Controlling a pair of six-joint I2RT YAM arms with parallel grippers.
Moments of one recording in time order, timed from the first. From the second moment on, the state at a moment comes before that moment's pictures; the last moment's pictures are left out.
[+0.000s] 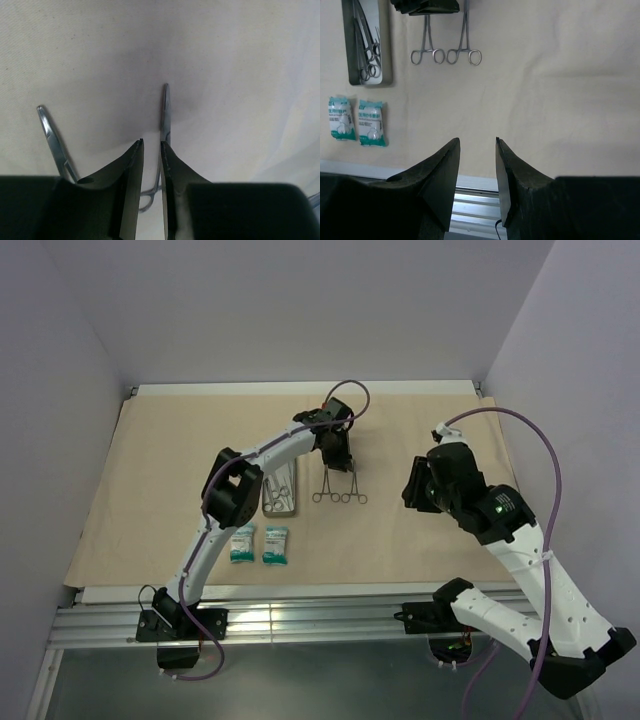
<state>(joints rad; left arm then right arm) -0.70 2.46 2.14 -0.70 0.15 -0.75 0.50 0.87 1.12 -1.03 0.21 0.54</state>
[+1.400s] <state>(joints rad) -0.37 1.81 1.37 -0.73 0.11 -0.48 0.50 1.68 1.02 -0.57 0.07 0.57</state>
